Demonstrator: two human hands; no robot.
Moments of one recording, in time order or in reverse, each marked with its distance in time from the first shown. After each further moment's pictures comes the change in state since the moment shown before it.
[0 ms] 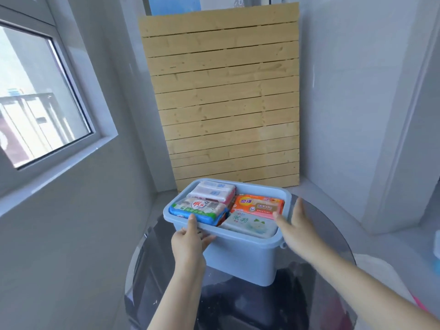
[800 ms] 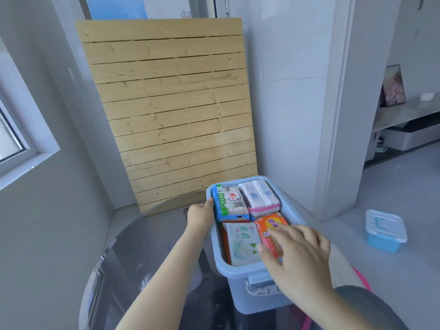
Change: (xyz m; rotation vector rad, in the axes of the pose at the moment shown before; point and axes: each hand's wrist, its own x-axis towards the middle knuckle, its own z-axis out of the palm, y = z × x) left_hand -0.006 -0.011 0.108 0.731 -0.381 0.060; right_hand -0.105 0.003 -0.041 -0.761 0.413 -0.151
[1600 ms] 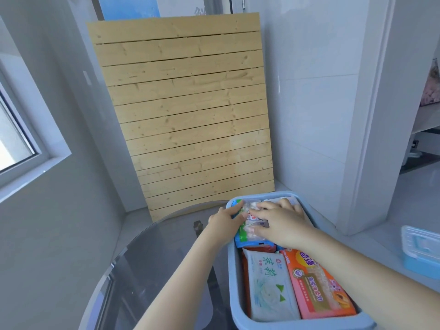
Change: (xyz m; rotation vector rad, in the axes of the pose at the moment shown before) left_hand 0.050 0.015 0.014 0.532 -0.363 0.271; right_hand 0.158 -0.013 0.047 0.009 -0.492 -0.228
